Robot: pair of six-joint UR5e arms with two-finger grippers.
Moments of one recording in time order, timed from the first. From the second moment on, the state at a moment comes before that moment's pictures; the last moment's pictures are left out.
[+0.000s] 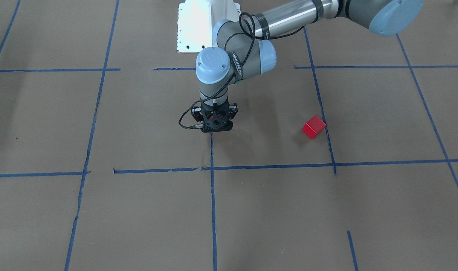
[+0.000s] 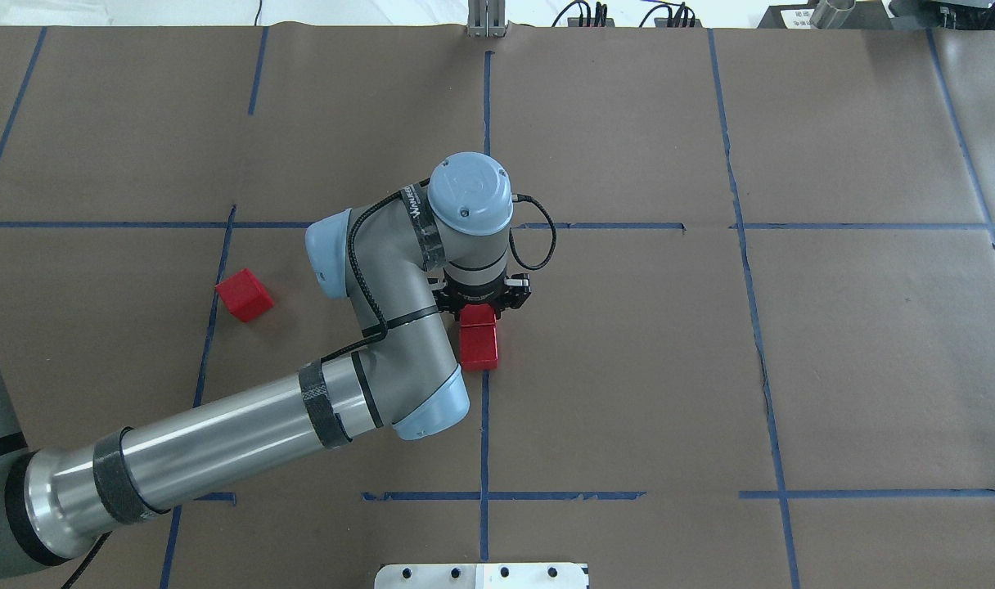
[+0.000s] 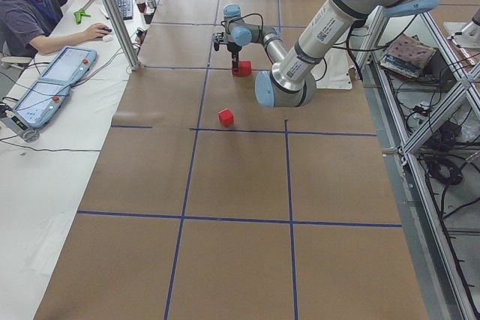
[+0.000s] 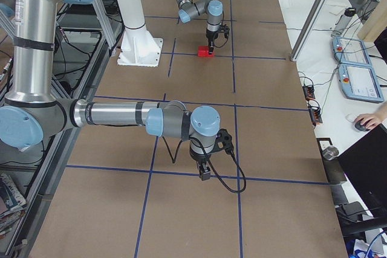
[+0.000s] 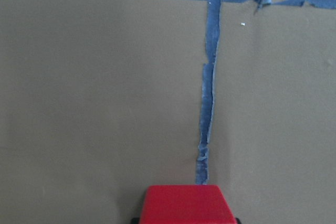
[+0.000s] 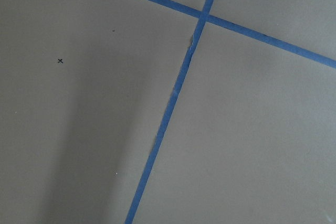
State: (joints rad) left arm -0.51 -2.51 -1.29 -1.63 -1.95 -1.25; right arm 1.59 -1.73 1.78 -1.68 2.31 -0.39
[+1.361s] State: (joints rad) left arm -0.50 -2.51 -1.29 -1.68 -1.94 -1.25; right arm 1.59 -1.72 1.77 -1.68 2.31 -0.39
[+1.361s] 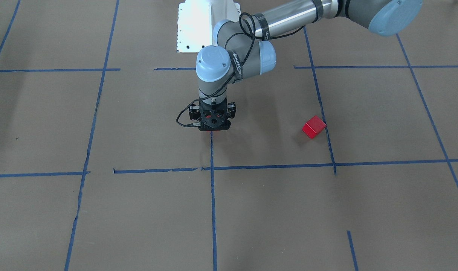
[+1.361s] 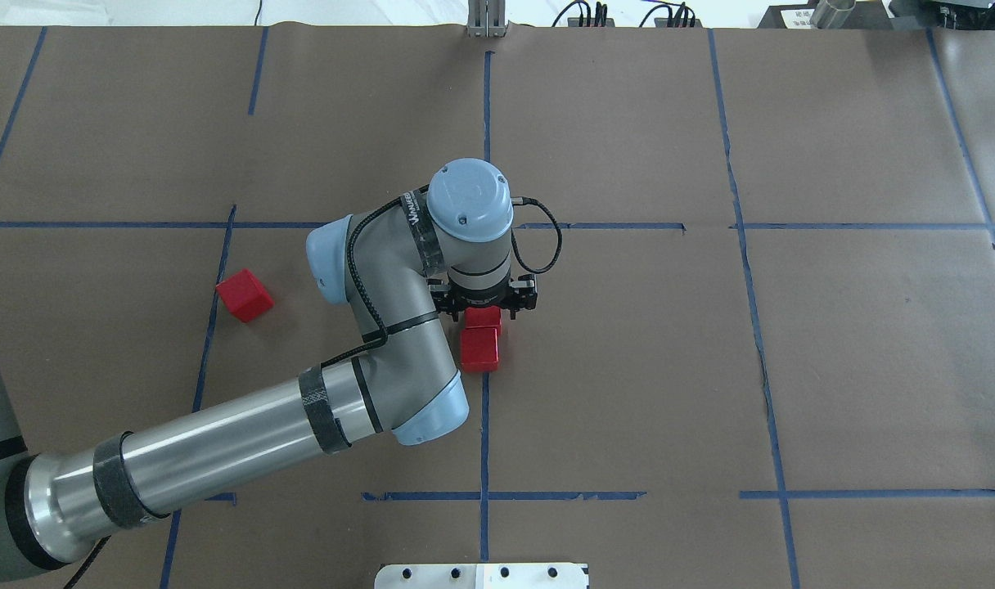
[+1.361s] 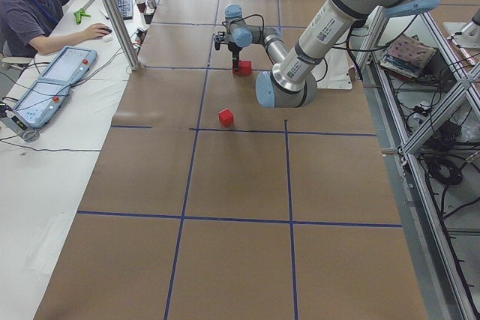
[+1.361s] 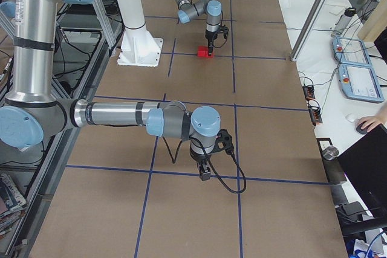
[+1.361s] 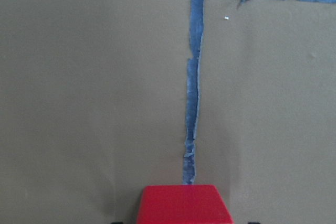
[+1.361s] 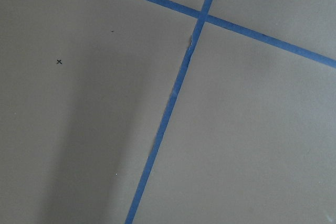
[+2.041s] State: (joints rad) left arm -0.62 -2.42 -1.48 -1.58 -1.96 -1.10; right arm 1.59 -1.72 1.77 -1.68 2.31 -0.39
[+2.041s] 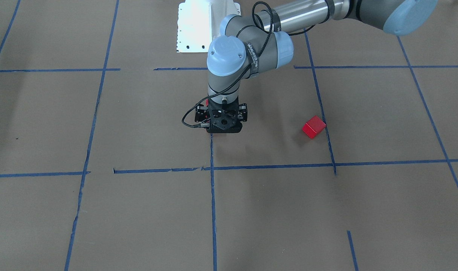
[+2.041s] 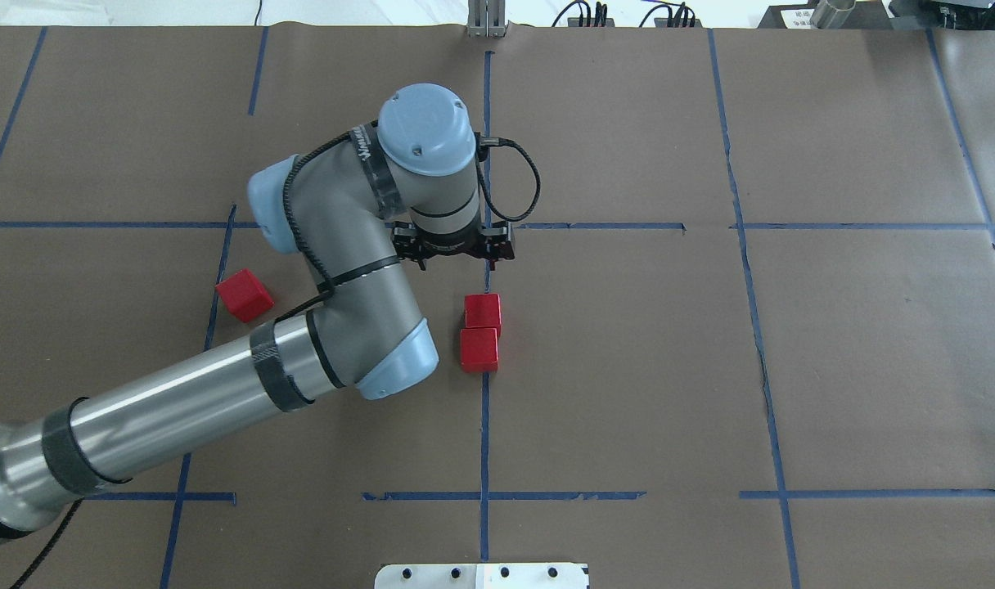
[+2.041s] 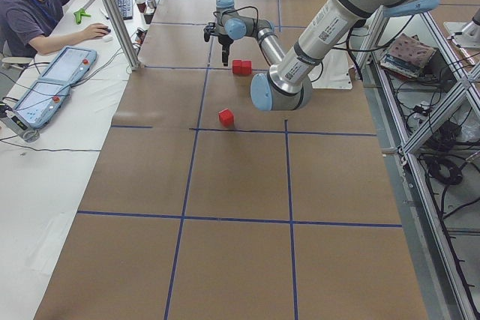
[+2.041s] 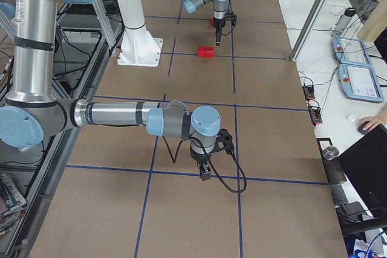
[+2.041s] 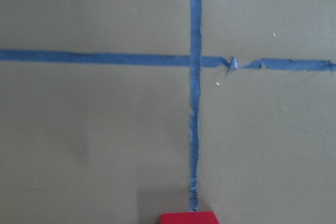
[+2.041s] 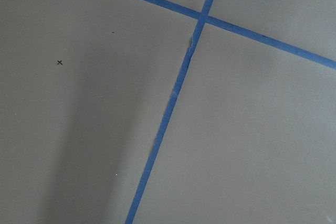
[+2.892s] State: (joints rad) left arm -0.82 -2.10 -1.69 -1.57 -2.11 -0.29; right arm 1.59 -1.73 1.77 -1.68 2.31 -0.39
